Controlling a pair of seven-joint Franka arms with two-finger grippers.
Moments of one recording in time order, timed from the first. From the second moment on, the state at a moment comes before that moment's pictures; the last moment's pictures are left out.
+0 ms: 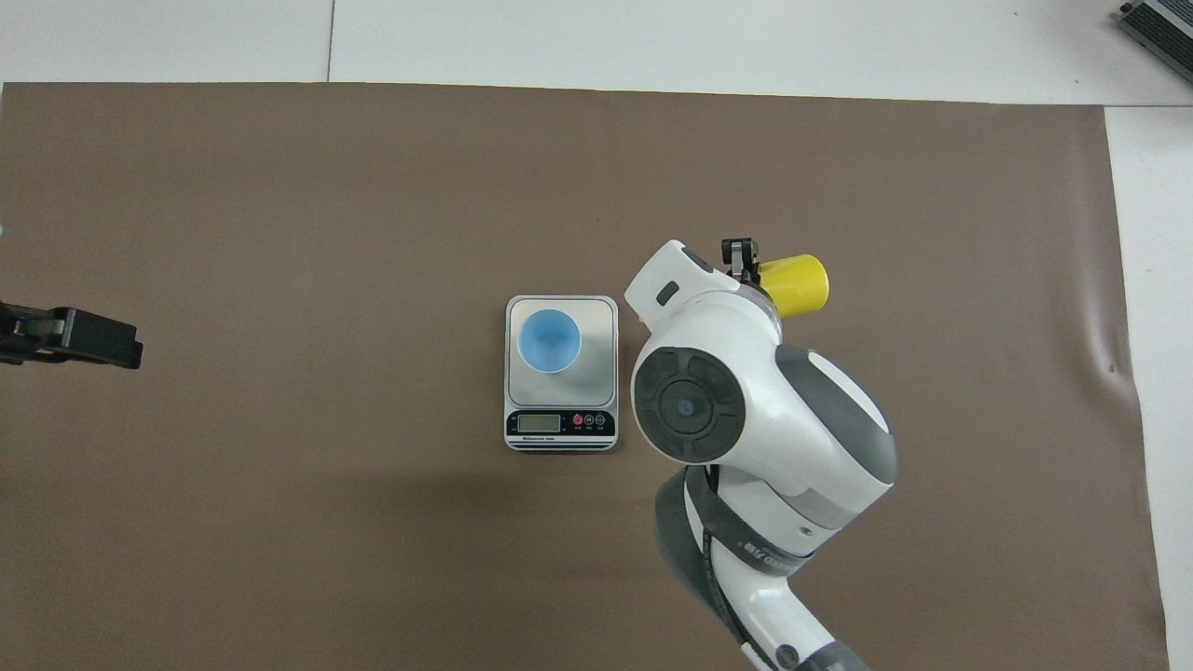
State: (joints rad) left arm 0.02 -0.09 -0.10 -1.63 0.00 1.48 0.02; right arm 0.52 0.12 -0.02 -1.89 -0.55 2.13 -0.81
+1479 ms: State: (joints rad) left arm 0.02 -0.09 -0.10 -1.63 0.00 1.48 0.02; right arm -0.02 0.11 -0.03 -2.15 0.92 2.17 -2.05
